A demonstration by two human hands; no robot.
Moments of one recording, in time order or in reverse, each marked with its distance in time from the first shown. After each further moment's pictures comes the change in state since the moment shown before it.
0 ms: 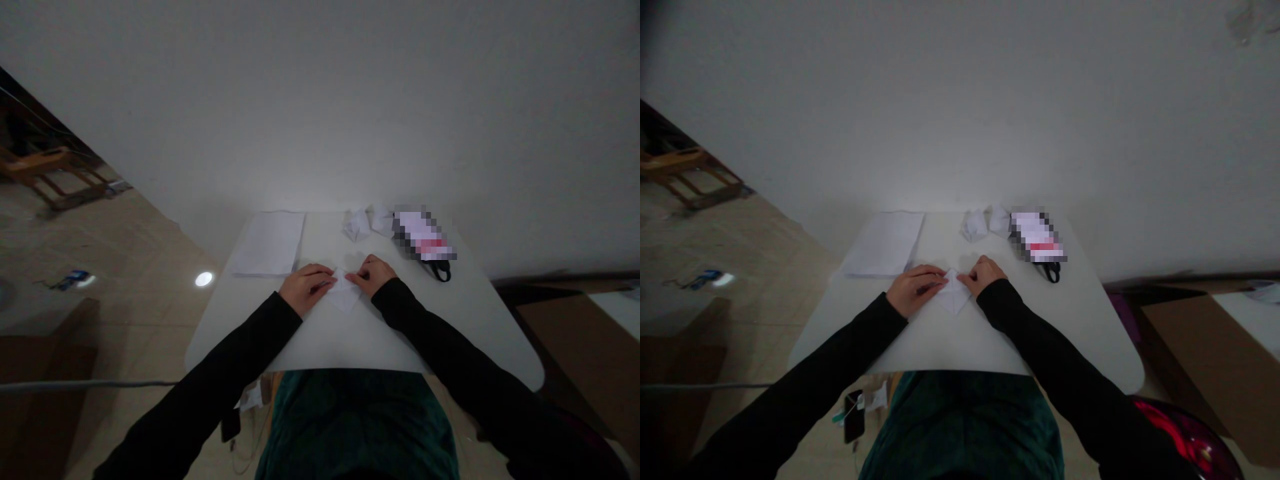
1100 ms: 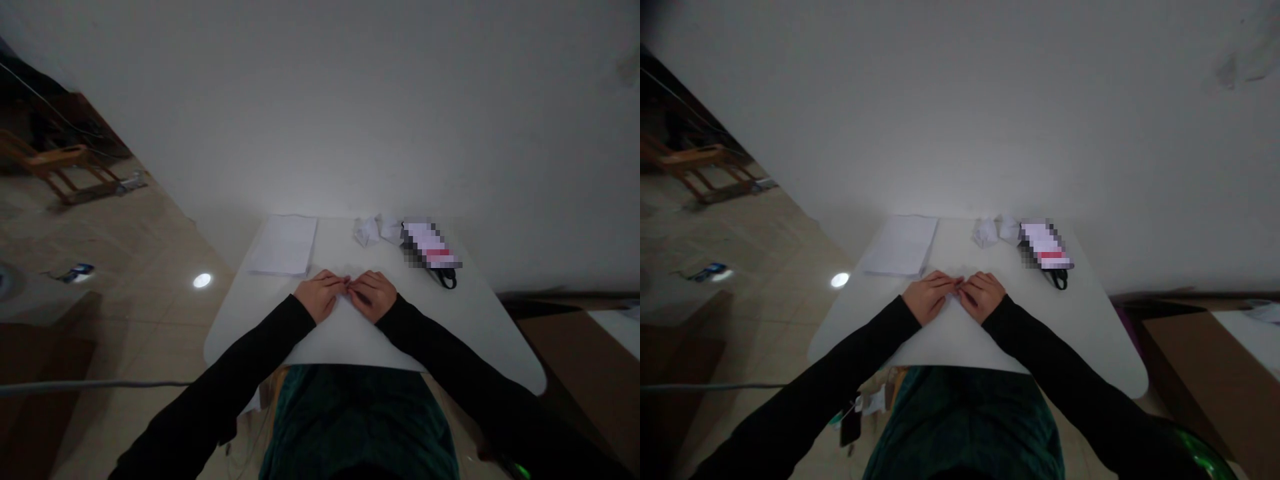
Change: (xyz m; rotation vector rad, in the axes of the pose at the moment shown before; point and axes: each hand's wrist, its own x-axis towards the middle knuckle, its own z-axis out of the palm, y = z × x) left_hand -0.010 0.024 -0.009 0.173 -0.216 -0.017; right_hand -0.030 -0.013 0.018 -0.079 0.298 -0.688
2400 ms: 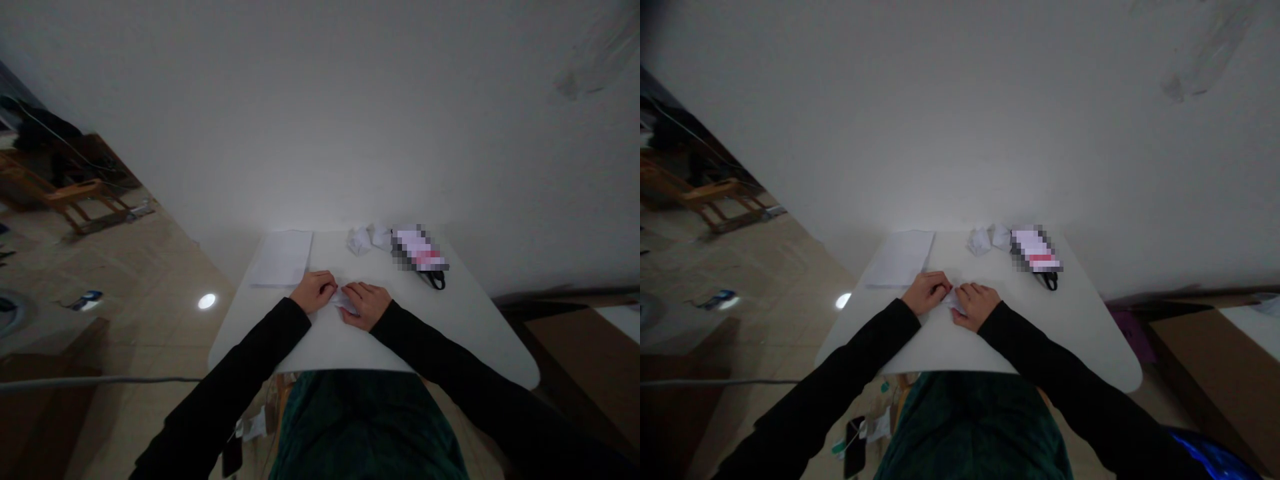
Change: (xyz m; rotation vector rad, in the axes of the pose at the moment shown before) left_hand 0.026 -0.022 0.001 -0.320 0.192 -0.030; right_hand 0.003 -0.012 -0.011 -0.231 -0.250 0.061
